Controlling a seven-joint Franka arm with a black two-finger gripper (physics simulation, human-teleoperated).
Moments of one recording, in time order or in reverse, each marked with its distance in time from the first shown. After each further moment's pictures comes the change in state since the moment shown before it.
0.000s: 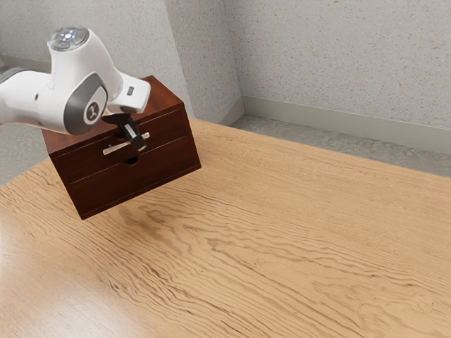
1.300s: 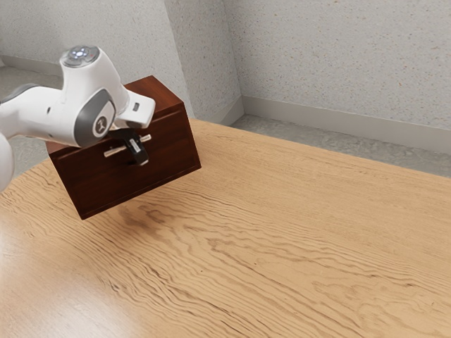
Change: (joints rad) arm 0.029 0.058 -0.016 -0.011 -0.013 0.014 0.002
